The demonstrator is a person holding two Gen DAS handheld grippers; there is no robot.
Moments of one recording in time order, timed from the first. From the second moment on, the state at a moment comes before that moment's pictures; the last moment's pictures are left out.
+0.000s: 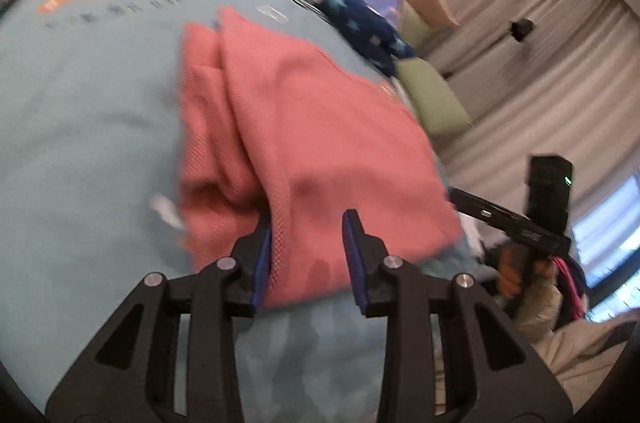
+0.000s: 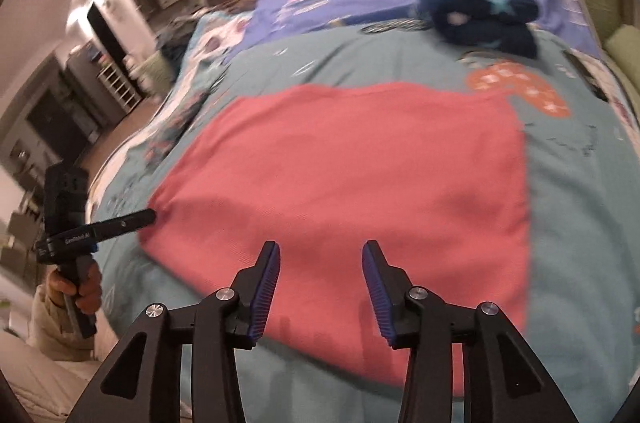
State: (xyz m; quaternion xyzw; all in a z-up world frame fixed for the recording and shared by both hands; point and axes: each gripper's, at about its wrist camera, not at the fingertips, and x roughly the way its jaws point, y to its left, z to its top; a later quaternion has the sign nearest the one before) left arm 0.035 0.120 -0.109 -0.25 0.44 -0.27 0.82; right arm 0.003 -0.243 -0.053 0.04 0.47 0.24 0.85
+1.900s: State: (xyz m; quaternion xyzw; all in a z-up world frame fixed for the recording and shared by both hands) left arm 0.045 0.185 -0.137 -0.24 0.41 -0.22 0.85; right arm 0.207 0.049 -0.088 -0.19 0.51 0.33 0.77
